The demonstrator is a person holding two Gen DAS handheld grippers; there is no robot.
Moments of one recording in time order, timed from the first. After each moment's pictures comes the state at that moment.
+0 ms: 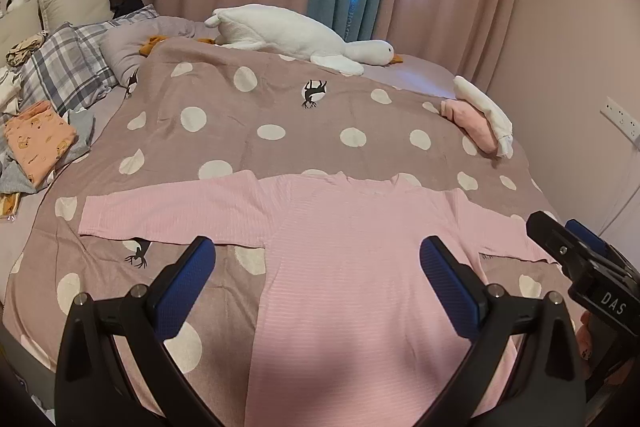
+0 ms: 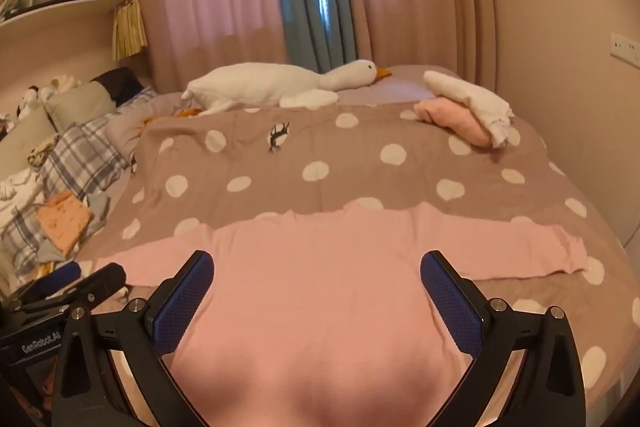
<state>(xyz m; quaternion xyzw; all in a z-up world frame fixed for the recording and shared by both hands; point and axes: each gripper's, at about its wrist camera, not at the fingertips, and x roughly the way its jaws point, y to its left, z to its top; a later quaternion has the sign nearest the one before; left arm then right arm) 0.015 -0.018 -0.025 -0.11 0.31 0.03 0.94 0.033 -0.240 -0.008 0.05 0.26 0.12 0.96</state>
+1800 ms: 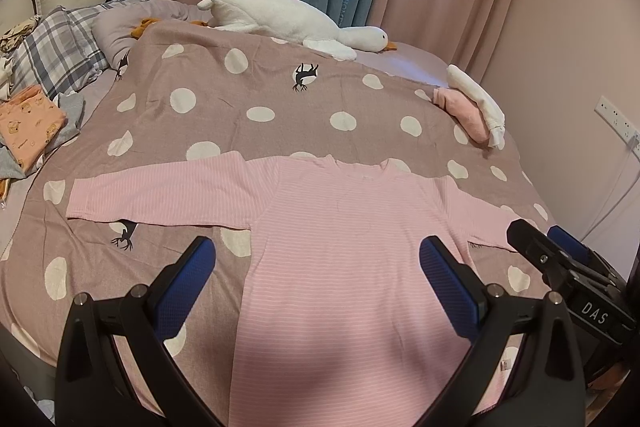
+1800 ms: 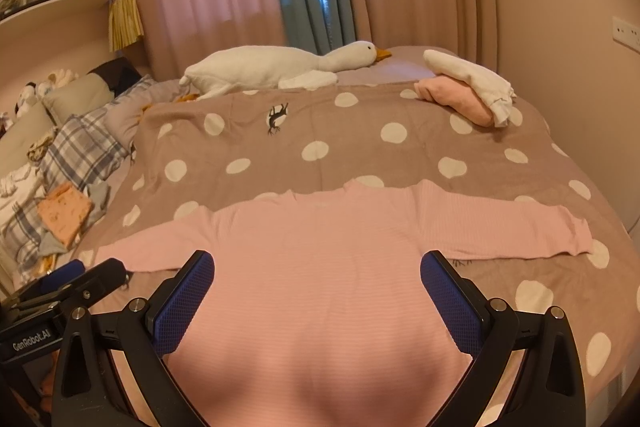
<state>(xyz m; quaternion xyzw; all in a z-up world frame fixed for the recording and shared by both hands) 0.013 -0.021 -0.035 -0.12 0.33 0.01 0.94 0.030 -0.239 -0.023 0.06 0.29 0.13 0.95</state>
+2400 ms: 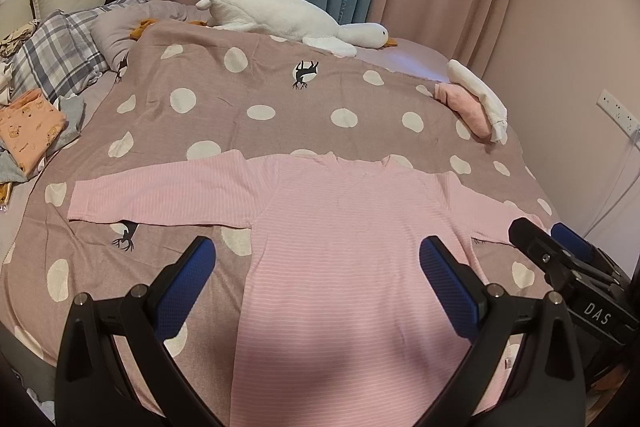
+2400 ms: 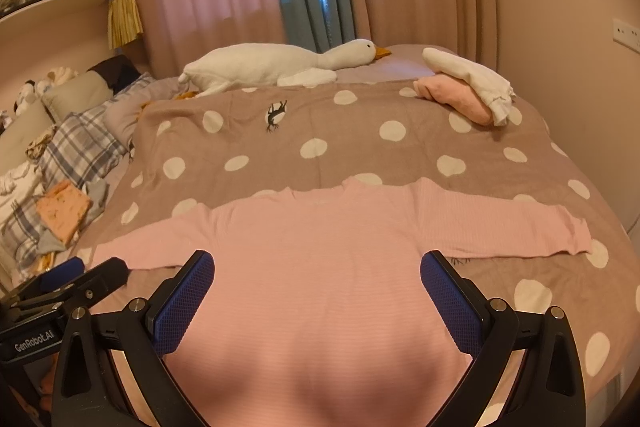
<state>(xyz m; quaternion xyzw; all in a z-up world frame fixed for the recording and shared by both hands) 0.013 -0.024 -0.036 -0.12 0.33 0.01 0.94 0.029 -0.240 -0.026 0.06 0.29 0.13 0.95</state>
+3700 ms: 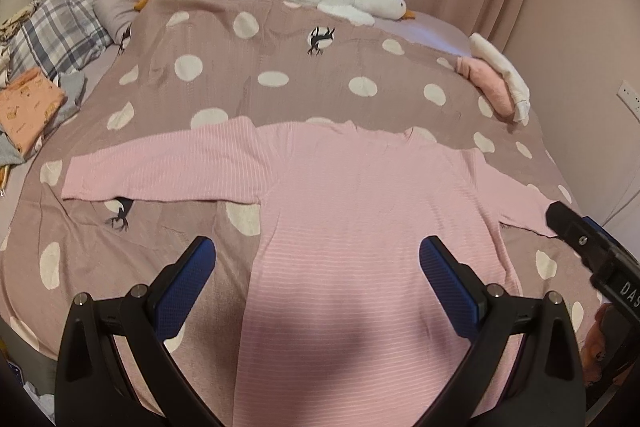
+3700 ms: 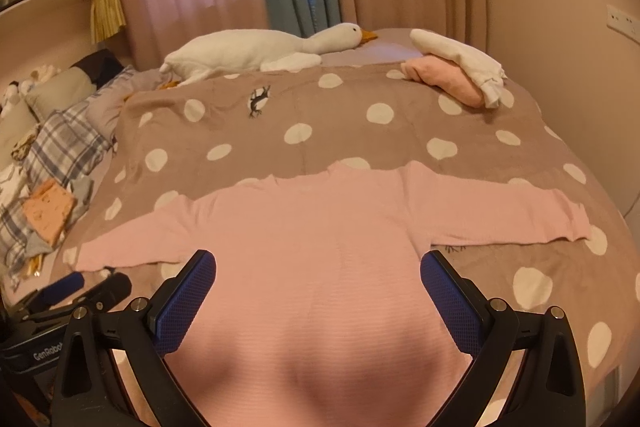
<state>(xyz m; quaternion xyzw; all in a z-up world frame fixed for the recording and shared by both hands) 0.044 -0.023 -0.075 -0.11 0.39 0.03 0.91 0.045 -0.242 -0.039 0.06 0.32 0.10 0.94</state>
